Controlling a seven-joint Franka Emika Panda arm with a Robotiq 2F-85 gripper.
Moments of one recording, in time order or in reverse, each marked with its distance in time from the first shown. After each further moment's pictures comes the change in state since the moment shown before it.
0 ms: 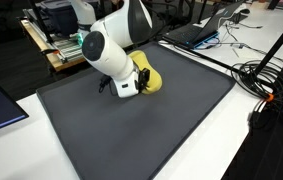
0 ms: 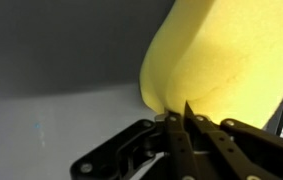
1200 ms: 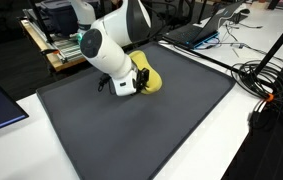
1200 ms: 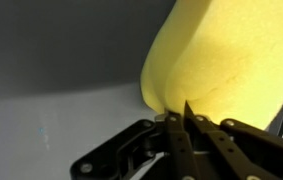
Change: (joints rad) arm 0.000 -0.023 0.001 -0.044 0.024 0.048 -0.005
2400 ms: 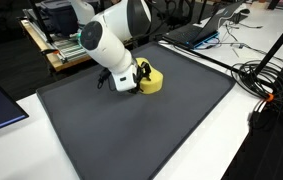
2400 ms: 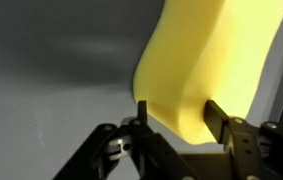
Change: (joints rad) arm 0.008 -0.048 0.000 -0.050 -0.005 0.018 -0.017
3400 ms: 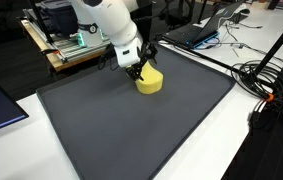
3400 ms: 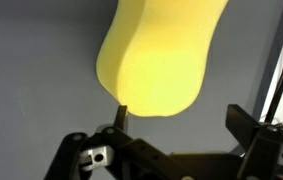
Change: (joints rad) arm 0.071 -0.198 -0.022 -0.130 -0.011 0.056 0.128
